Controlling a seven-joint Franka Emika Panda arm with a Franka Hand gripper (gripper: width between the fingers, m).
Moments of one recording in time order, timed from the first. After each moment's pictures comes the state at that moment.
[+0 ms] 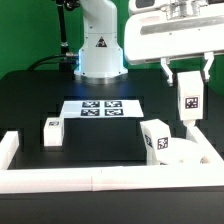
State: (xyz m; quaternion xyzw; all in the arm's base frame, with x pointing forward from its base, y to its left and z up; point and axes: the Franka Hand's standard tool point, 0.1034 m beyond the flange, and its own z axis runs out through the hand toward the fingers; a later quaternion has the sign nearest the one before) arm 0.612 0.108 0.152 -0.95 0.11 -0.29 0.05
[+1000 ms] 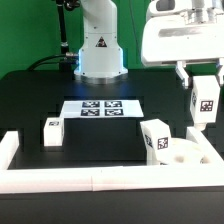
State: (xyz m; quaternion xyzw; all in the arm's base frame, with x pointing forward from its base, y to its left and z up) arm 0.601 0.127 0.140 -0.96 0.04 -0.28 0.00
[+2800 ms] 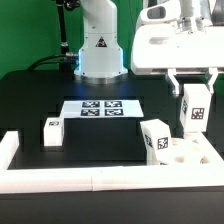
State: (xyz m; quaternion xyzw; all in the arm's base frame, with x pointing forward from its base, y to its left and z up) arm 0.606 0.113 0.119 -0.95 0.01 -0.33 -0.01
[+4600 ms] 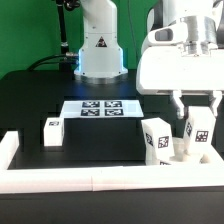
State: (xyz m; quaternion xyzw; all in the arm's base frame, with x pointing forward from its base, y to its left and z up) arm 0.615 0.121 0.090 -0.95 -0.01 -0.32 -0.03
